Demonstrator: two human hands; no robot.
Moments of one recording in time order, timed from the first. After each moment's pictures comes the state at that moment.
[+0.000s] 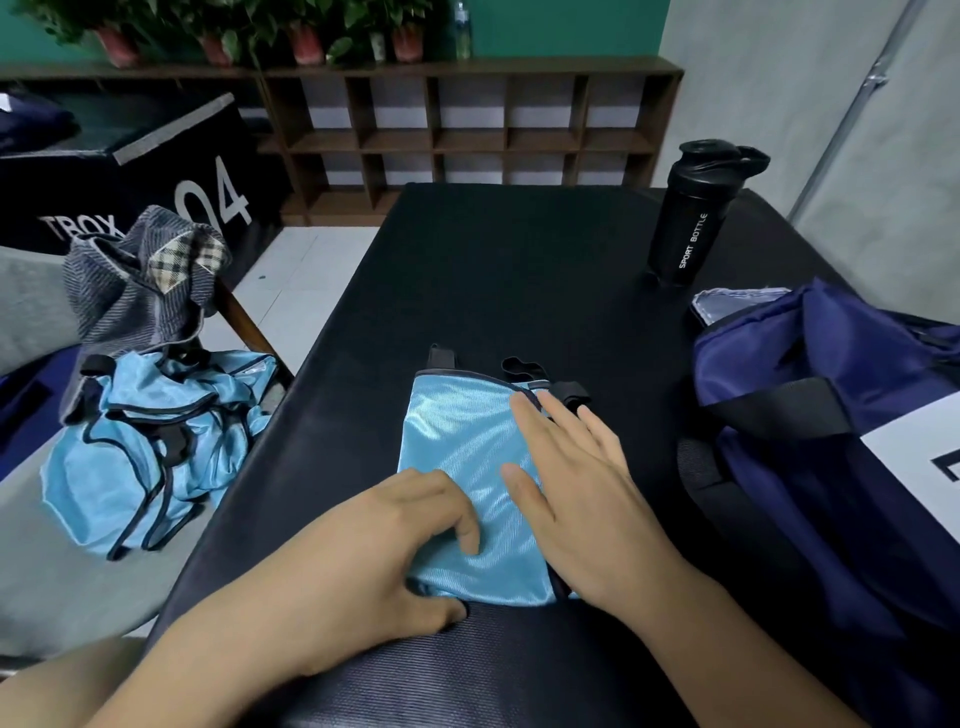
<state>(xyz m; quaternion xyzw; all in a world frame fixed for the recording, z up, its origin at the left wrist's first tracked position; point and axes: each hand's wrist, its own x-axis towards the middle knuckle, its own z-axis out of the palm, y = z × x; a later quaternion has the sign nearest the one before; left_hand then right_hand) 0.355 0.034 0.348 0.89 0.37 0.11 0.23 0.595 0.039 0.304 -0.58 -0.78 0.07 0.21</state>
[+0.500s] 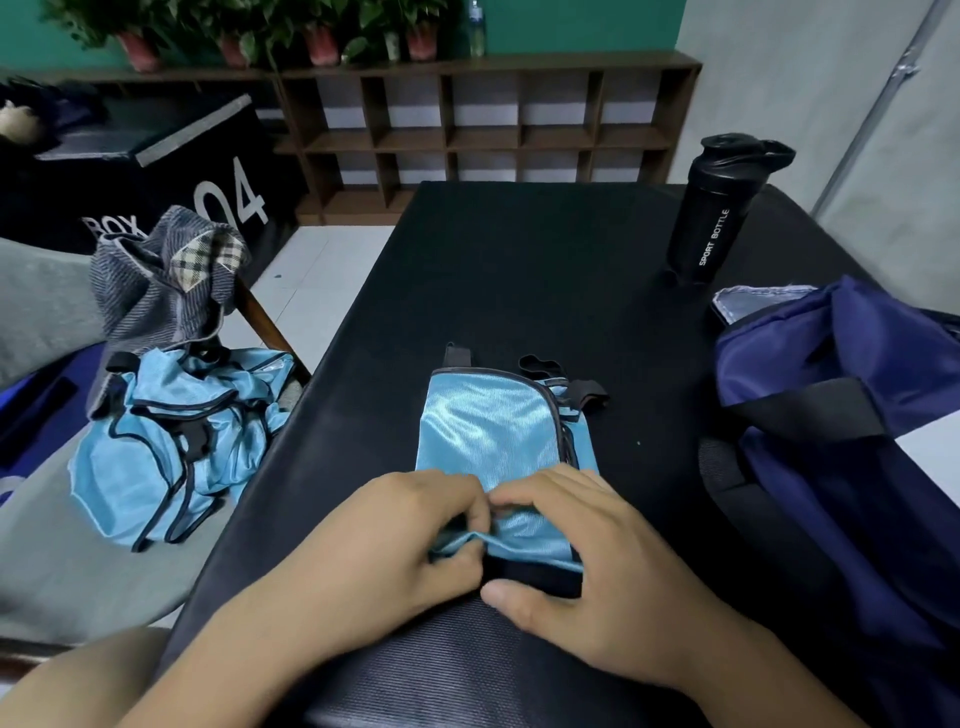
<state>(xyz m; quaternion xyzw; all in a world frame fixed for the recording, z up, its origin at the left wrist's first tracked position) 0.360 0.032 0.351 0.87 0.40 0.17 0.24 0.594 0.001 0.323 -0.44 -0.82 0.21 0.31</state>
